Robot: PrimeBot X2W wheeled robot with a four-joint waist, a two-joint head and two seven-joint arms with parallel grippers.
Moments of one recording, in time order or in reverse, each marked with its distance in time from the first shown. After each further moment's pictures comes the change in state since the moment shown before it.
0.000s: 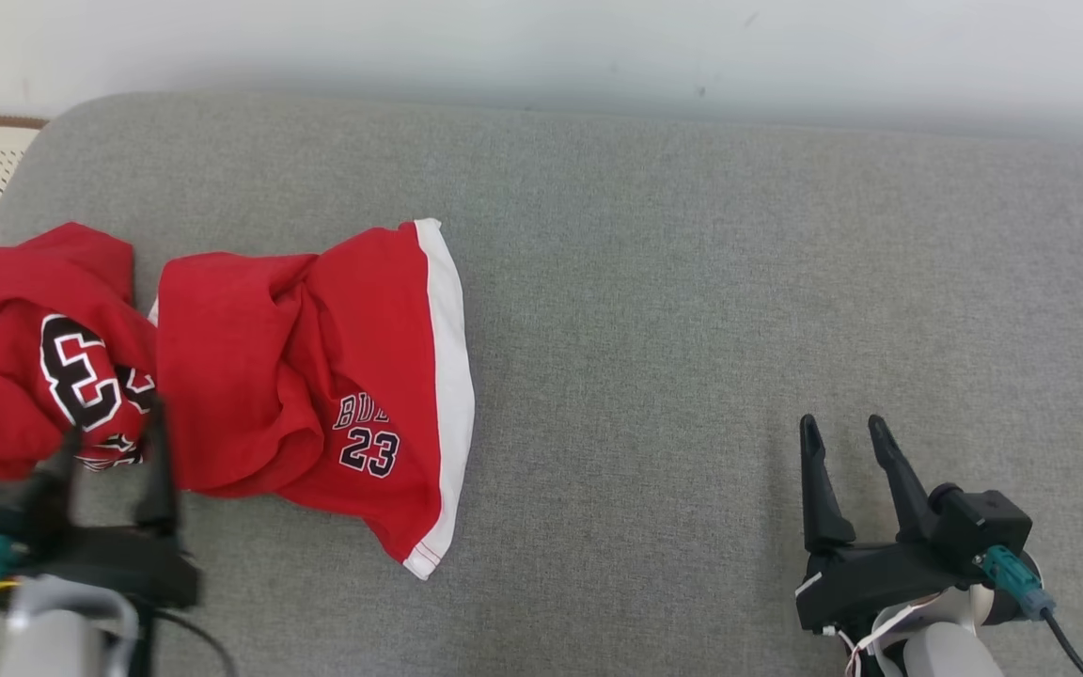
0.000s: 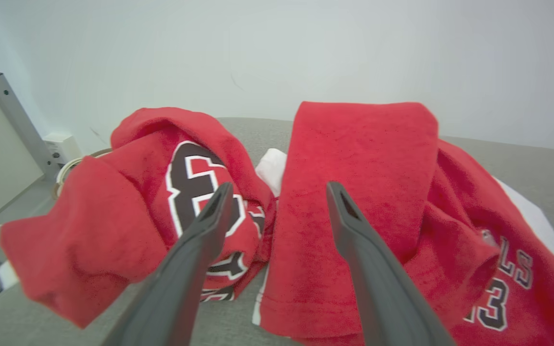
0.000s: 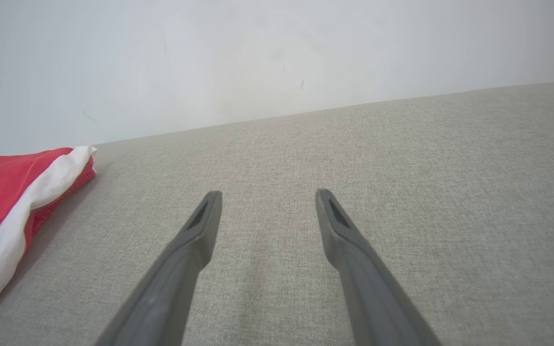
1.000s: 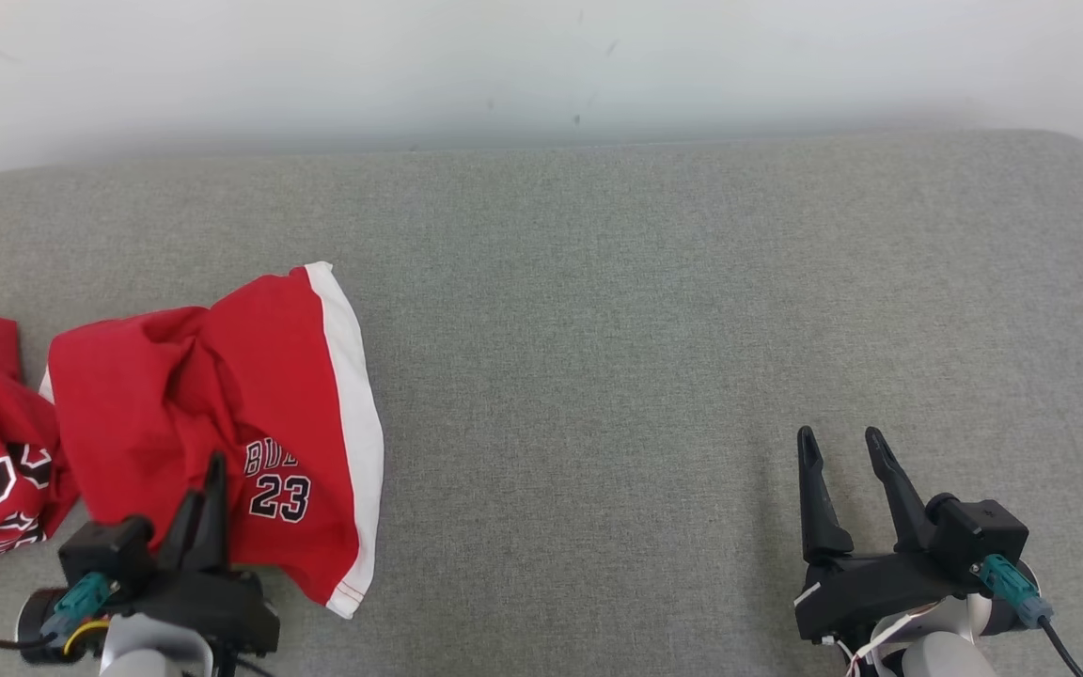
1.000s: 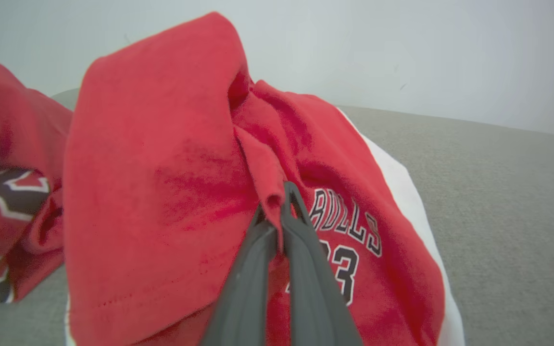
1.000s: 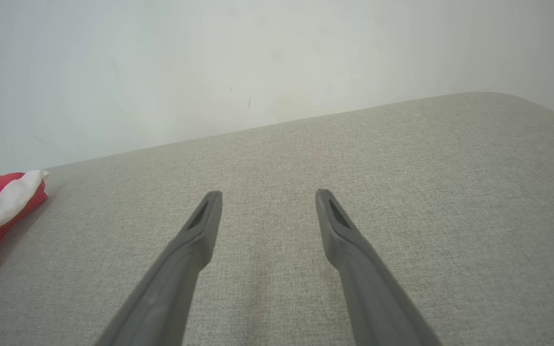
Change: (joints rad) left arm 0.075 -0.146 0.004 0.016 0.073 -0.026 0.000; right arm 0.018 0.002 0.007 0.007 0.004 0.000 0.000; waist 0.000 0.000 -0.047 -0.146
